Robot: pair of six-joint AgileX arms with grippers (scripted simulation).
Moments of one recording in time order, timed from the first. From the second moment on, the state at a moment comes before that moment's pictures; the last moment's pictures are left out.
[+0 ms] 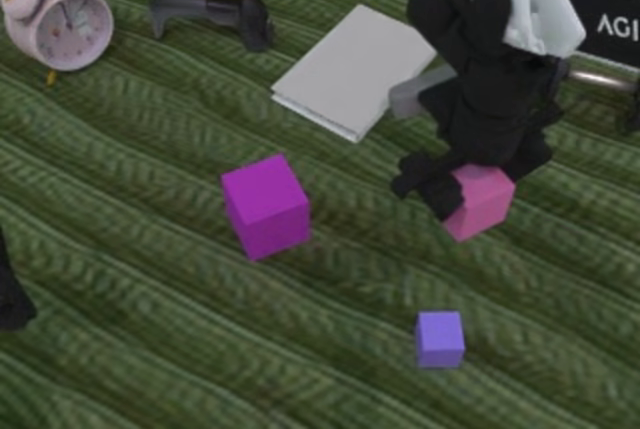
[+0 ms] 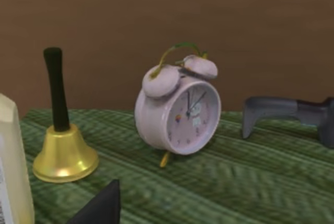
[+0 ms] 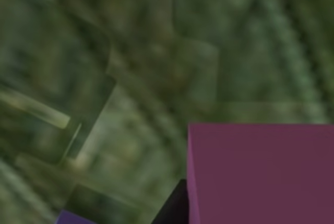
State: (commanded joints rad) left arm 0.02 0.00 0.00 0.00 0.00 0.00; right arm 0.50 2.11 1.67 -1.11 0.00 0.00
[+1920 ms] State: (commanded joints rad) left arm 0.02 0.00 0.00 0.00 0.00 0.00; right arm 0.86 2.03 1.42 -0.93 0.02 0.86
